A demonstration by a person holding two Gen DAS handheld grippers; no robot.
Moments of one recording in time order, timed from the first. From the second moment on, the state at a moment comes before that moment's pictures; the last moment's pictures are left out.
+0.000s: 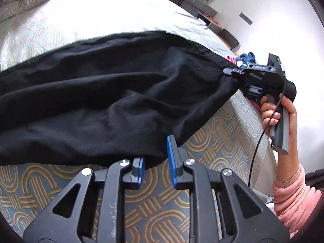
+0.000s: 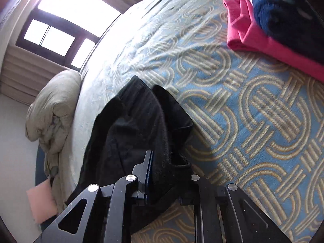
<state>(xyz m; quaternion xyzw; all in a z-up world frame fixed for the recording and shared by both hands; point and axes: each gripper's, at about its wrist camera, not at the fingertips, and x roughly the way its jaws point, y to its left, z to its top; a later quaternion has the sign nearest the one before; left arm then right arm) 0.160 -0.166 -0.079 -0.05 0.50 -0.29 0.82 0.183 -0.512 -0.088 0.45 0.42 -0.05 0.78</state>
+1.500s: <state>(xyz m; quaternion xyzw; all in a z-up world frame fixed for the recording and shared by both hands) 0.085 -0.247 -0.106 0.04 0.52 -0.39 0.76 0.268 -0.474 -0.089 0.06 0.52 -0.13 0.84</state>
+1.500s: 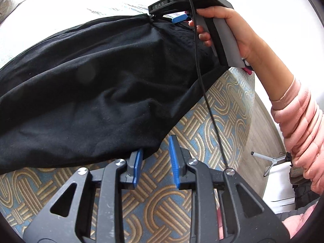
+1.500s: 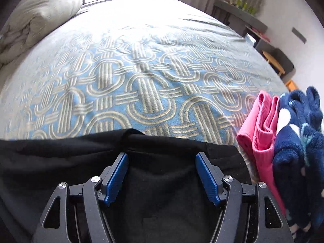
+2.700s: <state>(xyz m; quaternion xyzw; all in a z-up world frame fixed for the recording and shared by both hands) 0.154 0.194 -0.090 -0.31 0.37 -0.04 0.87 0.369 0.116 0.010 -0.11 0.49 0.33 0.80</state>
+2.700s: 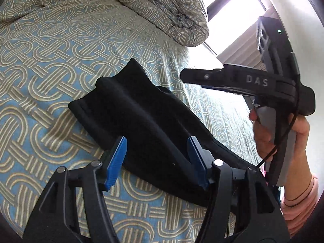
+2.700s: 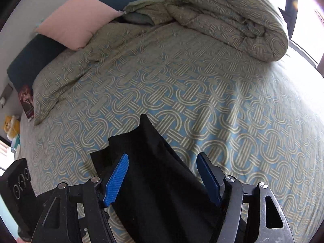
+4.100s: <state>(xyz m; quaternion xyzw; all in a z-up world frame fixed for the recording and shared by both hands) 0.099 0.202 -0.011 -0.31 0.25 -0.09 0.91 0.358 0.118 0.058 -0.03 0.39 0.45 0.80</state>
